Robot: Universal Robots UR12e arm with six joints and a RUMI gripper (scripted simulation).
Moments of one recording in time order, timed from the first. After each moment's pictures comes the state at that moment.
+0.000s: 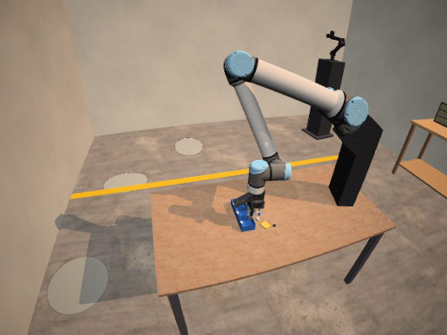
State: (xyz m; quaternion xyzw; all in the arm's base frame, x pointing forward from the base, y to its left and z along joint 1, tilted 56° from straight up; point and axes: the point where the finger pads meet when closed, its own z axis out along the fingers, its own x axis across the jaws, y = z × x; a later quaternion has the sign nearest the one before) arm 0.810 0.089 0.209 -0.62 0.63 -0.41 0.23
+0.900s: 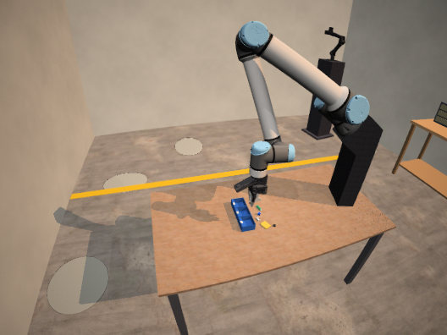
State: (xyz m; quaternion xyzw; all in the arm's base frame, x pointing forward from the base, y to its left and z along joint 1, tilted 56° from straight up) arm 0.725 0.113 0.269 -0.62 0.63 -0.41 0.23
